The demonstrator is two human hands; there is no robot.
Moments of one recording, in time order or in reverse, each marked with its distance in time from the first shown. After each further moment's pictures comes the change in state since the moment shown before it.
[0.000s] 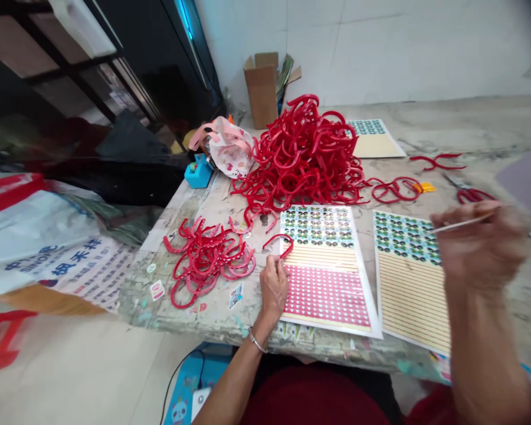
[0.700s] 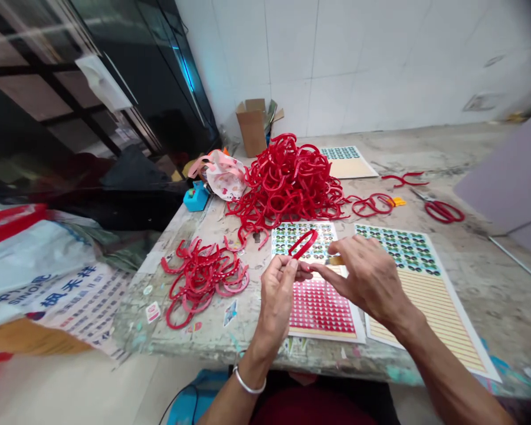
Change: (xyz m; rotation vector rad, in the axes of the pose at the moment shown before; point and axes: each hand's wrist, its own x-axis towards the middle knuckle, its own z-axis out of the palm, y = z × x) left_hand -0.027 0.123 -0.021 -0.793 -0.324 -0.065; right_hand -0.076 -0.046 0.052 -1.078 -0.738 -0.666
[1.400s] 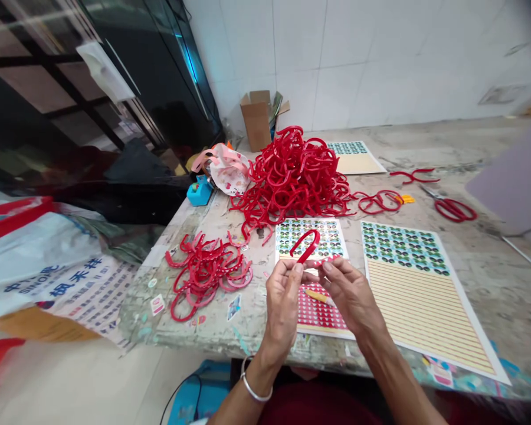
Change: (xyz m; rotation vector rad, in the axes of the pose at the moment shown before) left_hand -0.012 -0.007 0.001 -0.037 0.039 -0.021; right_hand -0.035 -0.032 0.063 1.593 0.137 0.968
